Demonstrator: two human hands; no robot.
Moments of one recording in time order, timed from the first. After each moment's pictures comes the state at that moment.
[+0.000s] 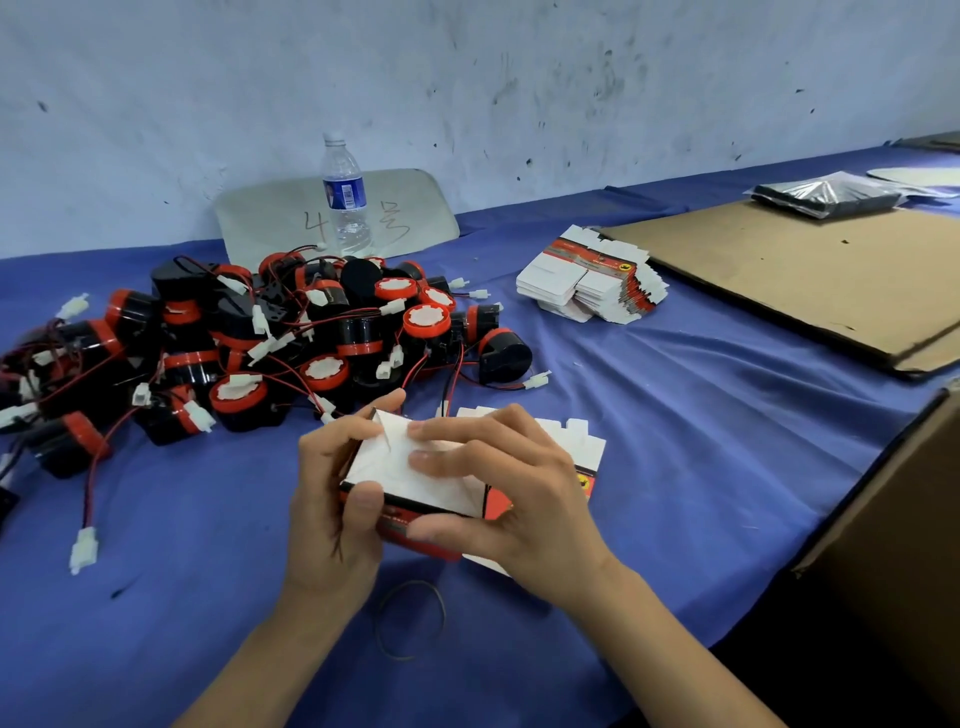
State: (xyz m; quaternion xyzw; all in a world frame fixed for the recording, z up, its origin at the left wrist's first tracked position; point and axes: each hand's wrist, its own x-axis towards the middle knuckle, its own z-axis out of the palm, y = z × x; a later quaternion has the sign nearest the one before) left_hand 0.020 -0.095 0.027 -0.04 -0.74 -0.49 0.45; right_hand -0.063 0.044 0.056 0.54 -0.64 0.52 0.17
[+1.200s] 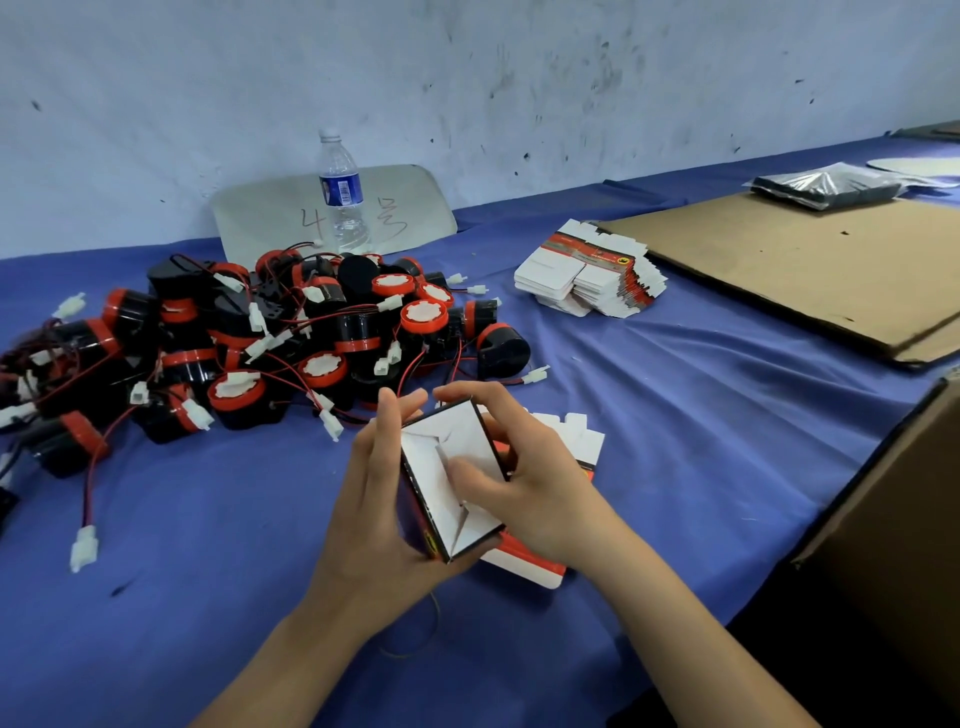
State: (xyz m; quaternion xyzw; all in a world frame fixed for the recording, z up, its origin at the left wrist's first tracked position) left_hand 0.015 -0.073 0.036 -0.06 -0.86 -0.28 0.42; right_hand -0.073 0.047 0.062 0.41 -0.67 0.59 -0.18
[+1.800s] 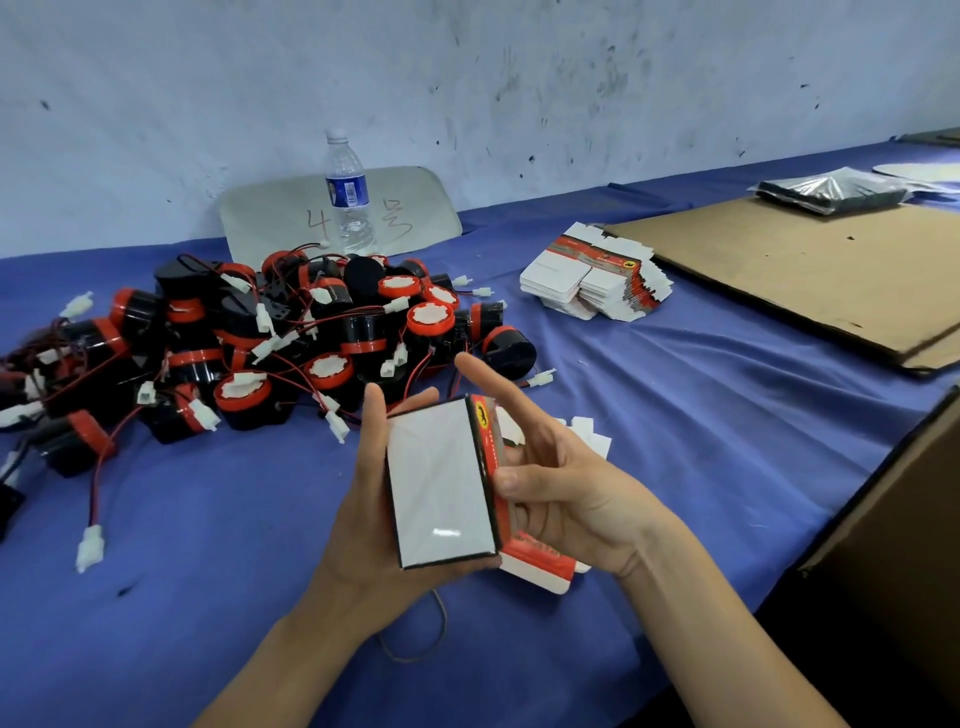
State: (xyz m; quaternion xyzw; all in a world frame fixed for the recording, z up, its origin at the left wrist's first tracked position) left_hand 0.025 -0.084 0.024 0.05 -0.87 -0.36 0.34; right_hand -0.090 0.061 0.066 0.35 -0.34 0.70 -0.52
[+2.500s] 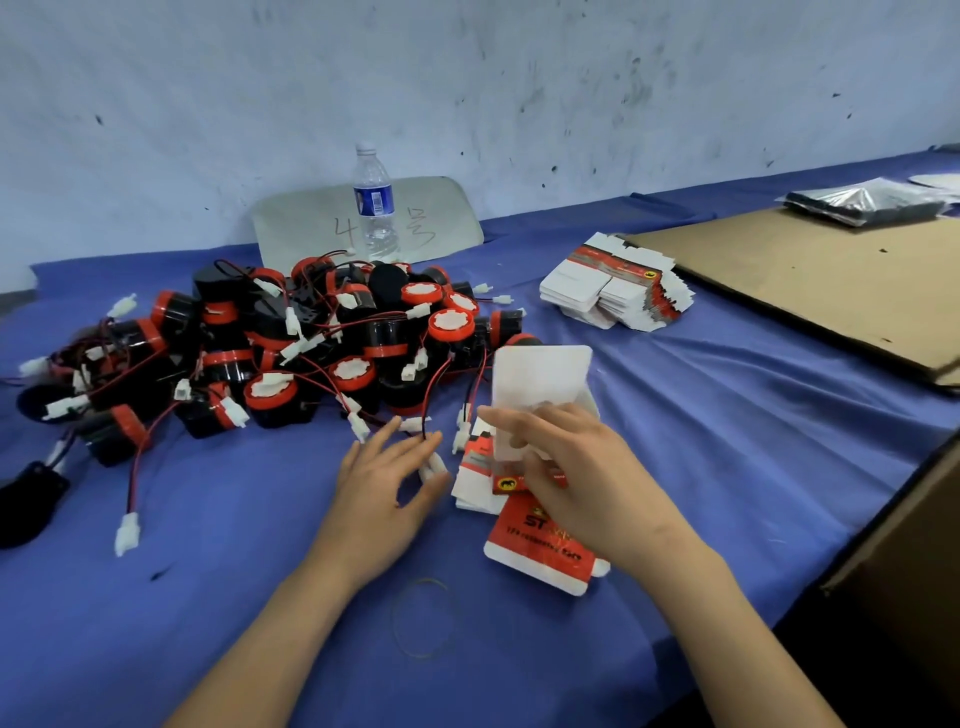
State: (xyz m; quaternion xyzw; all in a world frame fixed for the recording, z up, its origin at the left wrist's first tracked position) left_hand 0.002 -0.128 0.003 0.14 -0.94 -0.23 0.23; right_hand -0.099 0.063 0.060 0.53 -0.77 0.33 0.09
